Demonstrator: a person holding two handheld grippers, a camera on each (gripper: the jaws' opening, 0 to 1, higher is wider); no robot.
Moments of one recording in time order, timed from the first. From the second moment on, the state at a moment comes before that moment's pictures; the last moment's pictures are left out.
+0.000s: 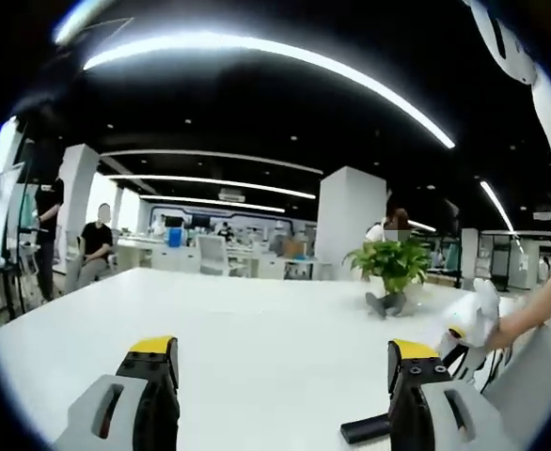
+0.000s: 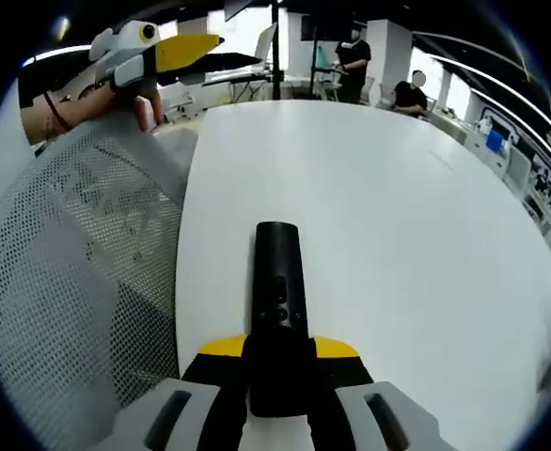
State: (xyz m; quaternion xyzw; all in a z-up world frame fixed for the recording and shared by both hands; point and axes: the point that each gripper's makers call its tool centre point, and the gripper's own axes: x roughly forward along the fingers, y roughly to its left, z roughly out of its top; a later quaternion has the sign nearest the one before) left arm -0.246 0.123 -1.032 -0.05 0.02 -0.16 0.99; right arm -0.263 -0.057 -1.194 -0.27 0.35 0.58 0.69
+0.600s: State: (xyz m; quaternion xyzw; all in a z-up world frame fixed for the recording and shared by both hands) left arm -0.246 0.125 -1.036 -0.06 0.03 -0.15 0.99; right arm -0.209 -0.074 -1.195 -0.30 0.36 0.57 0.68
